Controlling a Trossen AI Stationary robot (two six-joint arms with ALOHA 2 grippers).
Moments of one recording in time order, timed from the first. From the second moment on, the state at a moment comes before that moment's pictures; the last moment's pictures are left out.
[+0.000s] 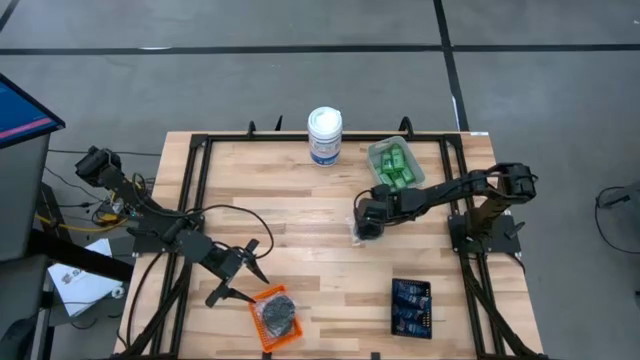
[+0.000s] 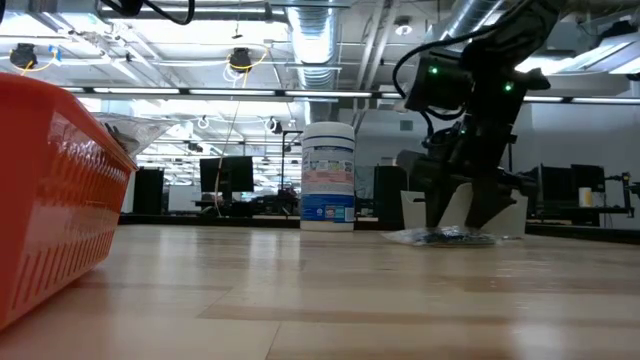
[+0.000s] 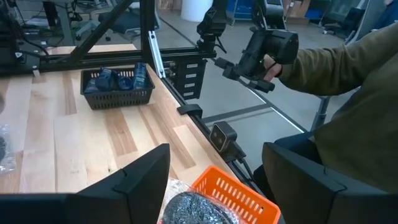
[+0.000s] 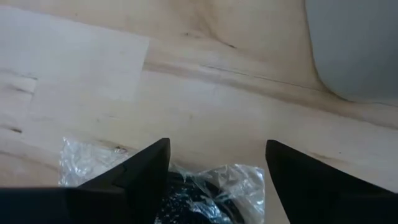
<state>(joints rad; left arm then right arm) -0.62 0.99 0.54 0.20 -0.08 -0.16 -0.04 1.64 0.80 -0.45 0.36 1.25</state>
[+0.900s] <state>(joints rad) -0.62 0.99 0.54 0.19 -0.08 -0.16 -0.01 1.64 0.80 -0.46 0.36 1.22</state>
